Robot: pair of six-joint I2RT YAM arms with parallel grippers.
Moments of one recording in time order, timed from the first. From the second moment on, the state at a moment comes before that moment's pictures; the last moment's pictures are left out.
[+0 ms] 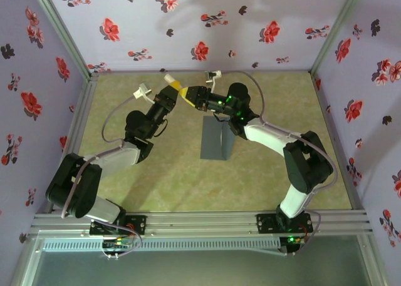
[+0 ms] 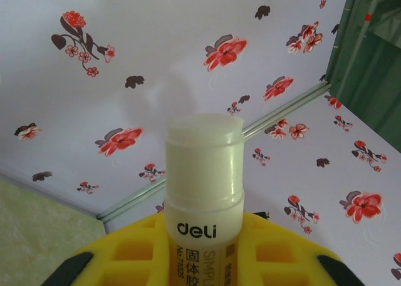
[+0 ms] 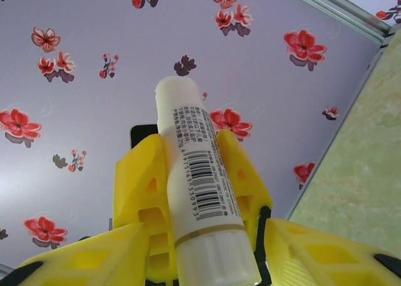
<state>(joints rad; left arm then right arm) -0.54 1.47 0.72 1.11 0.08 -1.17 0.60 1.72 1.14 0.73 -0.74 1.17</state>
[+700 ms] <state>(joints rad) -0.54 1.47 0.72 1.11 0.08 -1.17 0.60 1.72 1.14 0.73 -0.74 1.17</state>
